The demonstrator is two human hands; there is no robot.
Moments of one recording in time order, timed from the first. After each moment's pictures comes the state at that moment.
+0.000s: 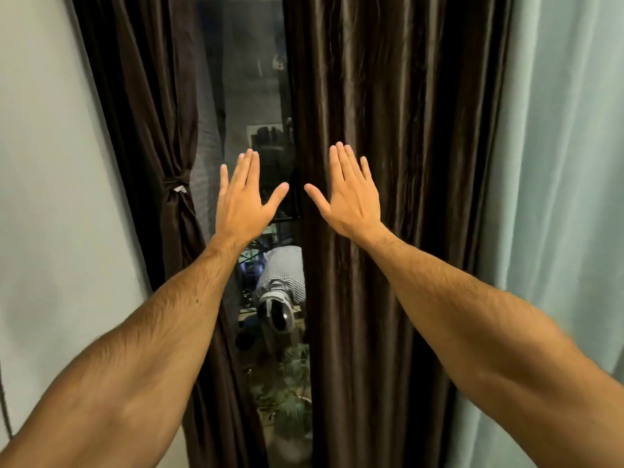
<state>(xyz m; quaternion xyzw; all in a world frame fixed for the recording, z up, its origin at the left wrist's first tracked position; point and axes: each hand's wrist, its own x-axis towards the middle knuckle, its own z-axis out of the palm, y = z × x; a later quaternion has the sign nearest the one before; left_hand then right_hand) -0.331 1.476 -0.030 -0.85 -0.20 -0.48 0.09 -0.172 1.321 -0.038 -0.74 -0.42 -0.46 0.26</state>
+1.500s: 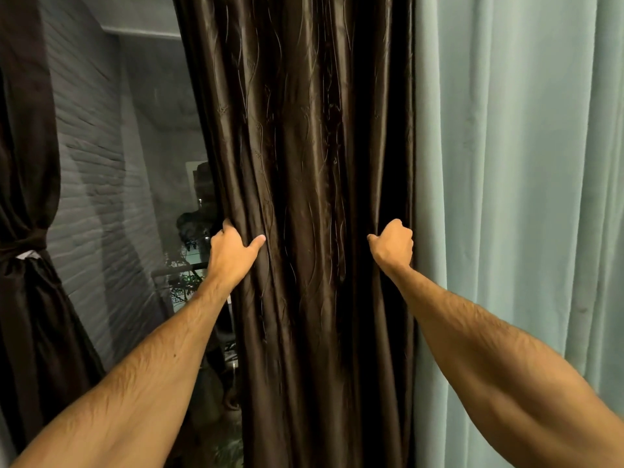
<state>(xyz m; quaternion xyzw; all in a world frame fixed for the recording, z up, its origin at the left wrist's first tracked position) -0.147 1.447 -0.016 -0.83 -0.24 -0.44 -0.25 0.044 1.225 -0.032 -0.83 -0.11 -0.19 0.51</state>
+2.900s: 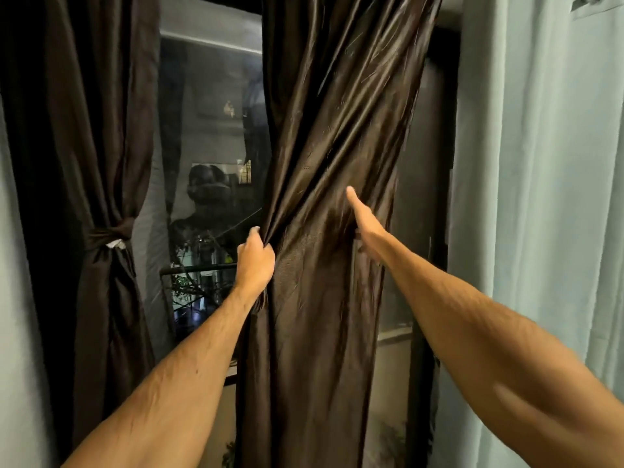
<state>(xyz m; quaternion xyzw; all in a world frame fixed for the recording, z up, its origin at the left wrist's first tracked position) -0.211 1.529 -0.024 -0.79 -0.21 -0.43 -0.38 -0.070 1.358 0.040 -0.71 -0.27 0.08 0.64</state>
